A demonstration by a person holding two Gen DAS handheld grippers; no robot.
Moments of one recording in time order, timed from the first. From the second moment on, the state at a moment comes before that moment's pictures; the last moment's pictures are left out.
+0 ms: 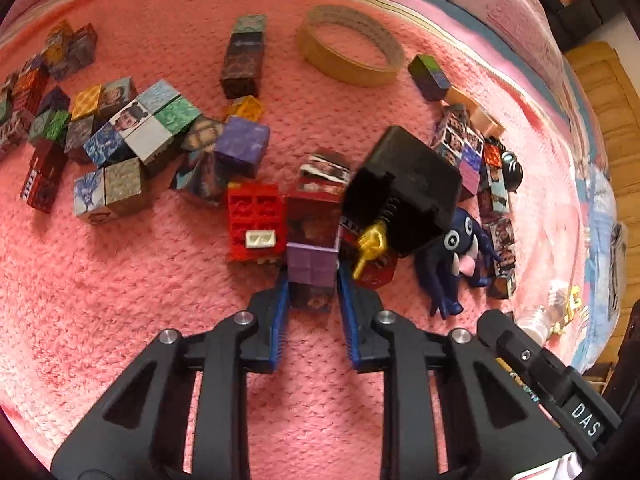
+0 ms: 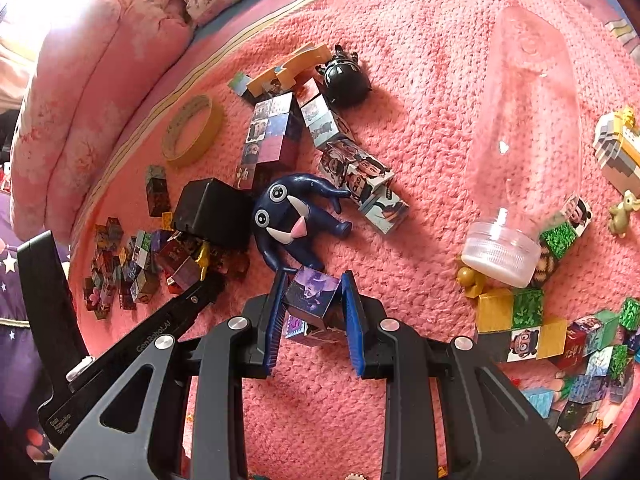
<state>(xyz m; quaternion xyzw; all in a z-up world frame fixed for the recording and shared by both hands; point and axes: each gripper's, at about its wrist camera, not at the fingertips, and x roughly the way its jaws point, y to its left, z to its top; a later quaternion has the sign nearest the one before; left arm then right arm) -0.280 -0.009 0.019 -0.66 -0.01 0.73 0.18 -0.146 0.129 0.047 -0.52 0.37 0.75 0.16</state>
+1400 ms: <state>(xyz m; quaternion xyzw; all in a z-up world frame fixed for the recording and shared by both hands) -0.053 -0.112 0.127 -0.67 0.02 0.69 0.28 0.041 0.033 0.117 -0.49 0.40 0.75 0.17</state>
